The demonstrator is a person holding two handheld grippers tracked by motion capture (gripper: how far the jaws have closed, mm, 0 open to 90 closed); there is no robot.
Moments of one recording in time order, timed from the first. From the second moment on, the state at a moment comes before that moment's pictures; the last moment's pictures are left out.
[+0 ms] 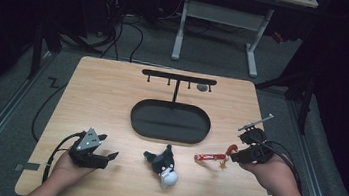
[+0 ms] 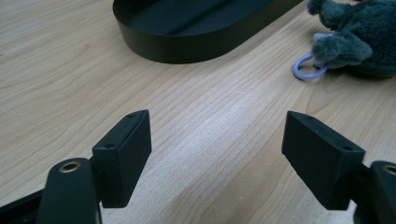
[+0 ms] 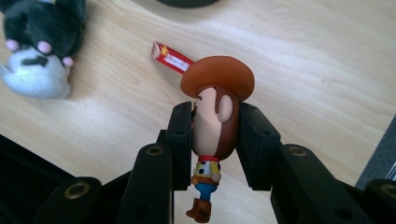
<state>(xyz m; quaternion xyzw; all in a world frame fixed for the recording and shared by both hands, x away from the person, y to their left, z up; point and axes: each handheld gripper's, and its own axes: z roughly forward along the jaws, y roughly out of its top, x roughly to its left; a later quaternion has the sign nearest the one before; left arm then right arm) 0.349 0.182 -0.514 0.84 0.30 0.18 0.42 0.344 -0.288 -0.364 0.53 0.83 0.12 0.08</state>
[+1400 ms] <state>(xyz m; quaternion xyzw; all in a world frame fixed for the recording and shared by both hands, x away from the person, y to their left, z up) 0.348 0.181 -0.515 0.84 0.30 0.18 0.42 0.375 -0.266 -0.299 0.52 0.84 0.15 0.11</state>
